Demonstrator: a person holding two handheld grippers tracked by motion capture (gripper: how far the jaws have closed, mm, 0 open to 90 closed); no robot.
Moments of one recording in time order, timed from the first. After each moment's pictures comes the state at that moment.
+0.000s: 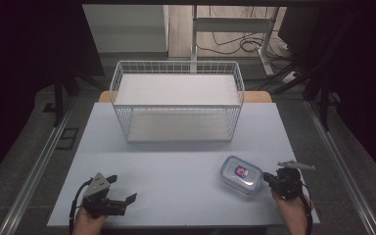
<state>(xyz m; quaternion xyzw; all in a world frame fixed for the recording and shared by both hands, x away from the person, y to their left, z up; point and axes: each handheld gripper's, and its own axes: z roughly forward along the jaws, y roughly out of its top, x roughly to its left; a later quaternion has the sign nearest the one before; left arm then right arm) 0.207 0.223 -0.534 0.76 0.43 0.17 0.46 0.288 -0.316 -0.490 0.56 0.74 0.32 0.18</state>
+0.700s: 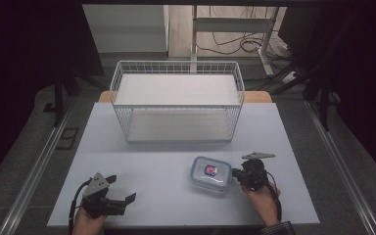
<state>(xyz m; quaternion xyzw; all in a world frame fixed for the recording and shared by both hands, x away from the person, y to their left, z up) 0.207 0.225 -0.534 0.76 0.43 0.16 0.46 0.314 -0.234 -0.503 0.49 0.80 0.33 0.11</state>
